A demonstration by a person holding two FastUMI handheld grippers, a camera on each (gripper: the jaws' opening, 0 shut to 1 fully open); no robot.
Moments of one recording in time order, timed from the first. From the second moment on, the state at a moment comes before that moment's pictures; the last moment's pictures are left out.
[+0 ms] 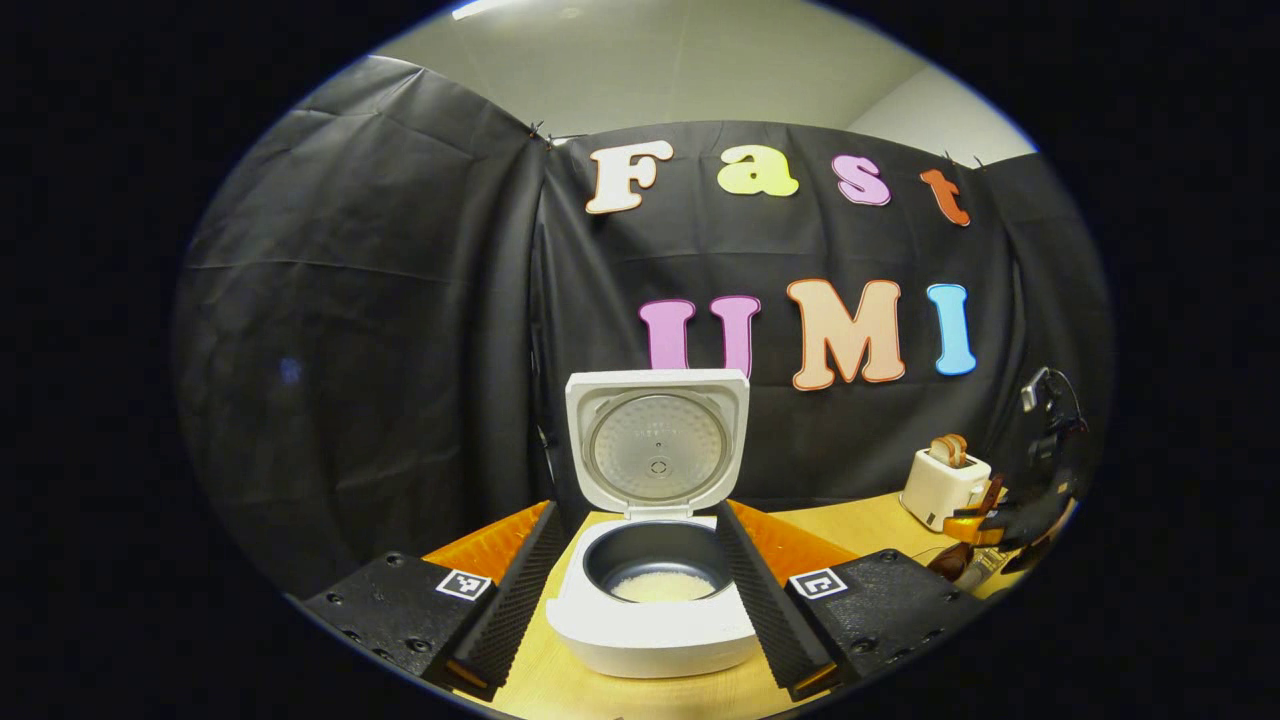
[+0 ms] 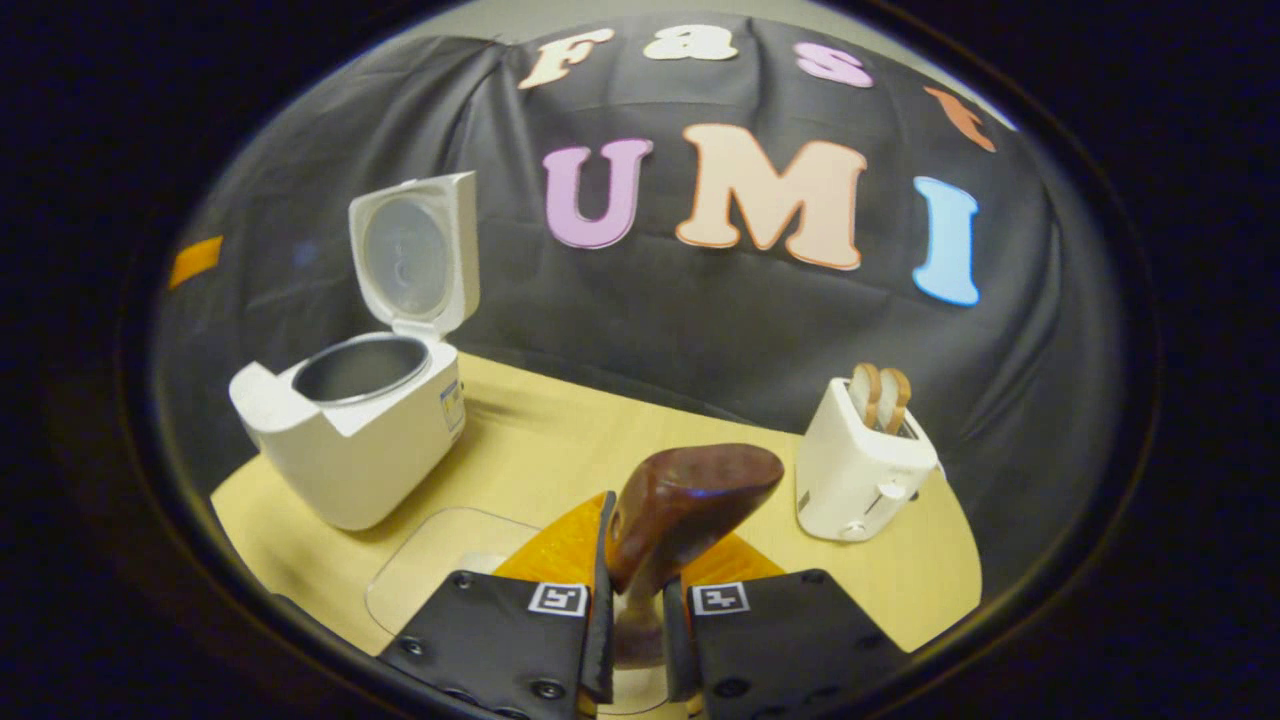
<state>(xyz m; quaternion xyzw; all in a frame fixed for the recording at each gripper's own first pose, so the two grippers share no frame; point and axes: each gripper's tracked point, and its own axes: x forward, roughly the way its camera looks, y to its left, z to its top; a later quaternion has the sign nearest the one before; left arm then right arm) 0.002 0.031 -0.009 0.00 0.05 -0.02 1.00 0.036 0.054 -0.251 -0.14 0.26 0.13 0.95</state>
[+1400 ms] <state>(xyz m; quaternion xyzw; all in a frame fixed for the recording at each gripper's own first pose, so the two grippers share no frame) -0.005 0.062 -0.006 -0.01 0.04 -0.01 1.00 -0.010 0.092 -0.331 0.22 0.42 0.07 0.88</state>
